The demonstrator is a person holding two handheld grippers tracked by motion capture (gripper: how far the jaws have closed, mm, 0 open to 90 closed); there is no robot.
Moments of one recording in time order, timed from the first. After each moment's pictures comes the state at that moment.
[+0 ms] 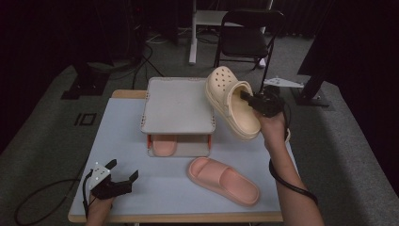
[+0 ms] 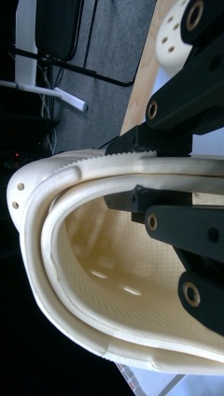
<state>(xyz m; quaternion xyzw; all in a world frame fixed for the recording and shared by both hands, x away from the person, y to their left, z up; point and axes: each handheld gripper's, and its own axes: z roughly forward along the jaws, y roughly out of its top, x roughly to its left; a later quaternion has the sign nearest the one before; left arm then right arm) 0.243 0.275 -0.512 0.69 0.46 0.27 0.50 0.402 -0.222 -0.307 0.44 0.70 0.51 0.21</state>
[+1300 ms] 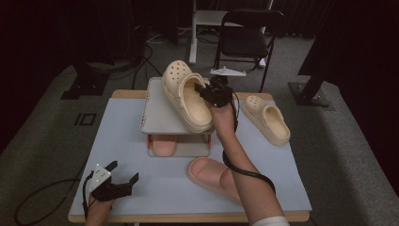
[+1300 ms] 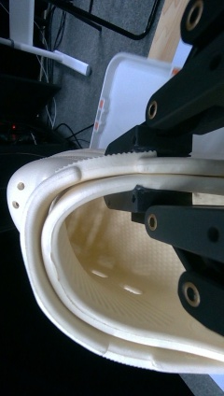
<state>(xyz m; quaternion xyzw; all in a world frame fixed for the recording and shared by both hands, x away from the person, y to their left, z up) 0.239 0.275 -0.514 0.70 0.44 0.27 0.50 0.434 -0.088 -0.306 0.43 0.71 0.52 0.18</state>
